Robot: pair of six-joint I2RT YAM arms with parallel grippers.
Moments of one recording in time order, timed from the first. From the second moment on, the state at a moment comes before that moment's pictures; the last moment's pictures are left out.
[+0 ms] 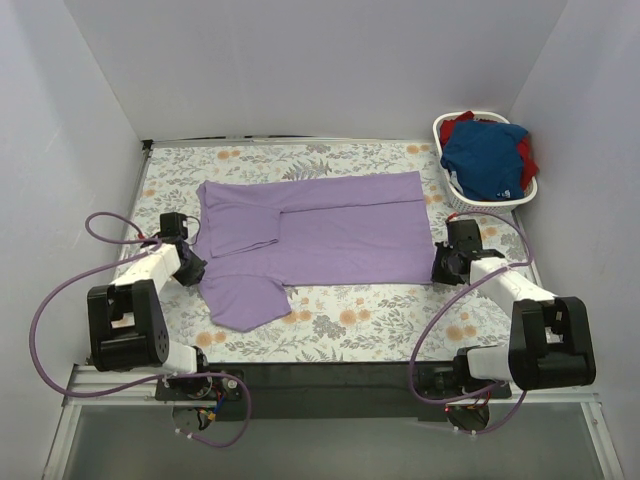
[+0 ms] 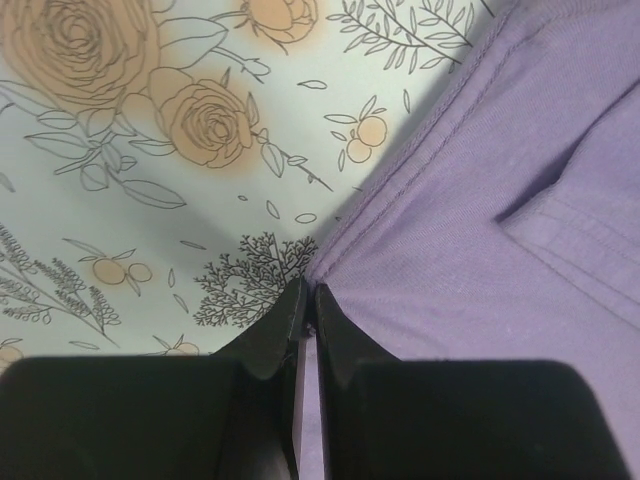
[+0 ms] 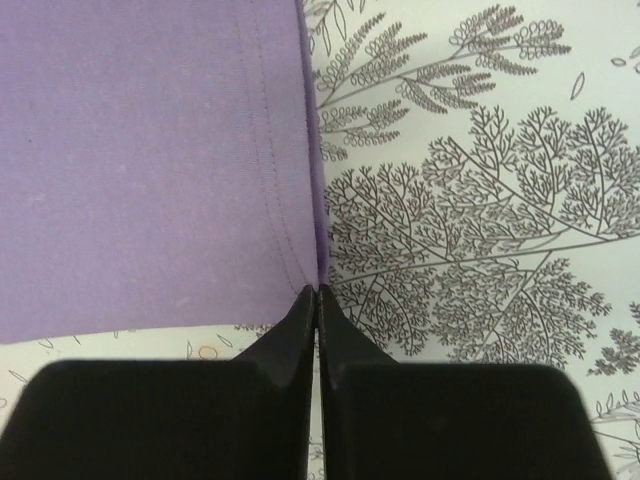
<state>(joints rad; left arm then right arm) 0.13 1.44 0.75 -0.50 -0.18 -0.69 0.12 1.31 0.61 -0.34 0.02 0.29</state>
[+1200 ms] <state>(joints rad) 0.13 1.81 1.26 -0.59 -0.18 -0.73 0.11 1.70 1.17 -0.45 0.03 0.25</state>
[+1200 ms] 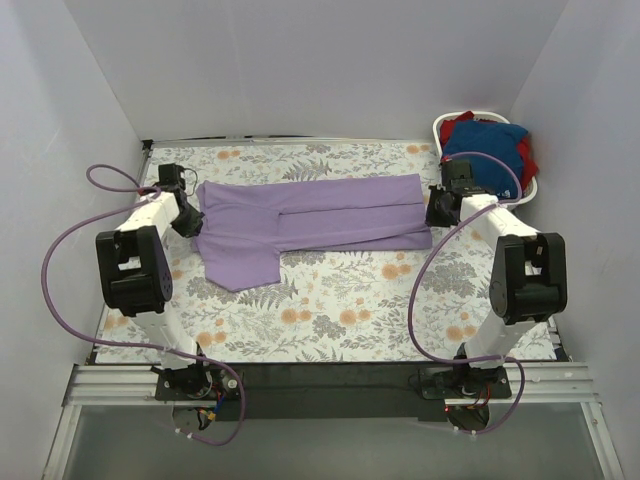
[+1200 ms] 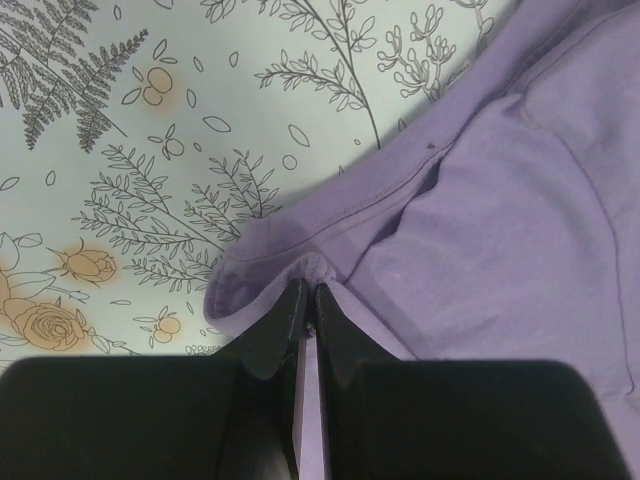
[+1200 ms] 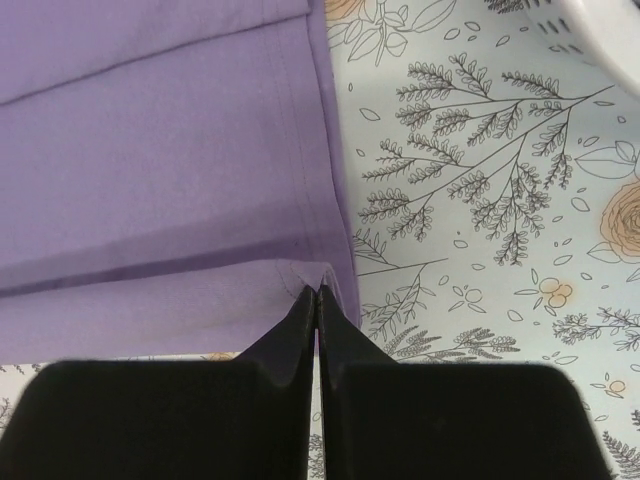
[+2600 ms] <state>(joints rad) 0.13 1.88 1.29 -0.46 -0.15 -0.72 0.10 1.89 1.28 -0.38 0.02 0.20</state>
